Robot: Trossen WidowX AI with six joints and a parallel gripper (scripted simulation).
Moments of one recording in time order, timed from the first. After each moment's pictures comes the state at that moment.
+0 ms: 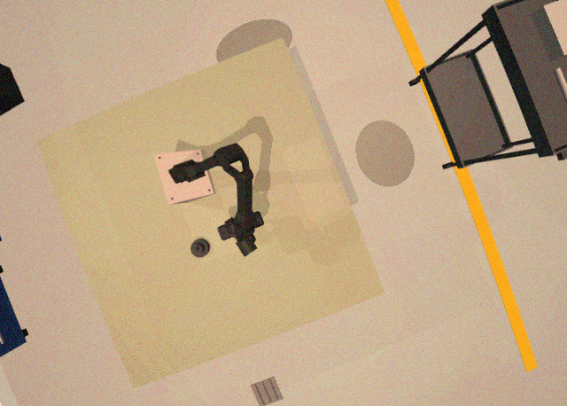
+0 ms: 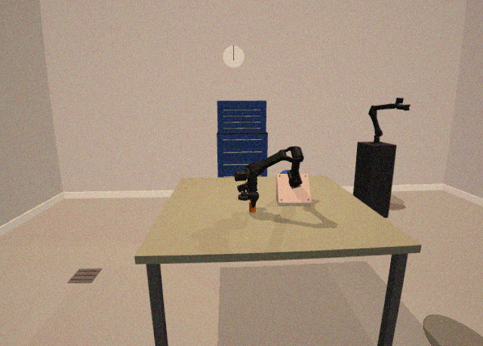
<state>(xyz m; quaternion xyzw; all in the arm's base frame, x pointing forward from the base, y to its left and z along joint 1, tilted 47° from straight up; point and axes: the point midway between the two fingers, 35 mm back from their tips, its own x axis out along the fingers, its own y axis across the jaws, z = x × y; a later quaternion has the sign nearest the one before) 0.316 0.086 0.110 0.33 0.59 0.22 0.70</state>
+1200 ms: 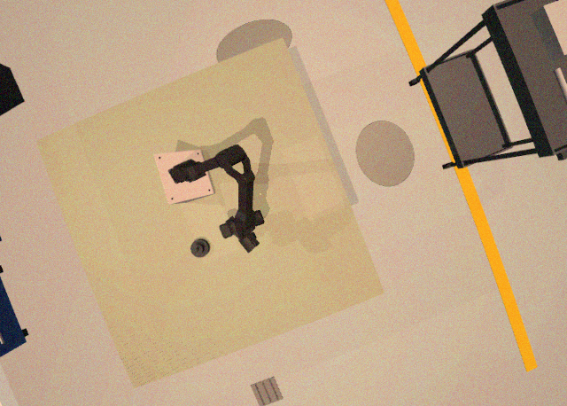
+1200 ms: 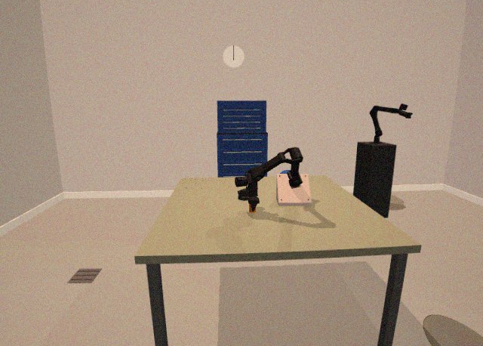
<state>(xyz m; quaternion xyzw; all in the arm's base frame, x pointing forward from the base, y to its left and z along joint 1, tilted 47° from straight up) 0.319 0.109 0.089 0.34 0.60 0.22 0.69</state>
